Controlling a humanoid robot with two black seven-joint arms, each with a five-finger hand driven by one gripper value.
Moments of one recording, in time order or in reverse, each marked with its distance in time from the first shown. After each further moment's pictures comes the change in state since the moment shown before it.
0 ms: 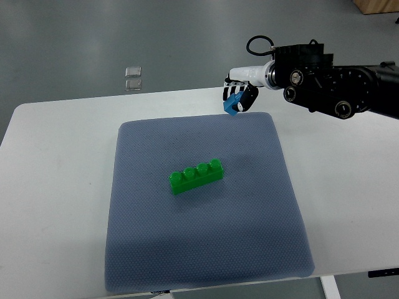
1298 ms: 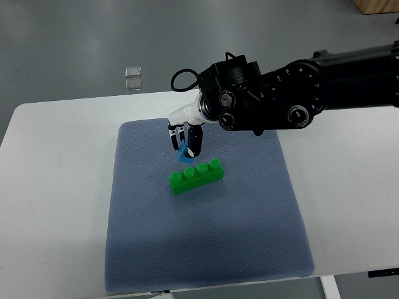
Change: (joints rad) left arm 0.000 0.000 0.000 0.005 0.000 0.000 0.000; right arm 0.327 0.201 -0.310 0.325 0.379 -0.008 -0.173
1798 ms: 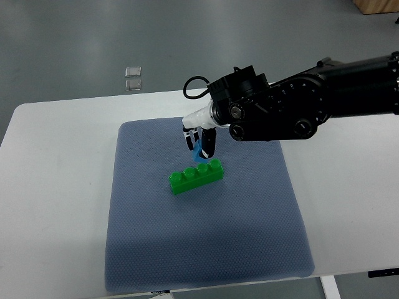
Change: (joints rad) left arm 0.000 0.000 0.000 0.000 0.000 0.000 0.000; right arm -0.042 -0.012 -0.035 -0.003 -0.079 -0.021 -0.004
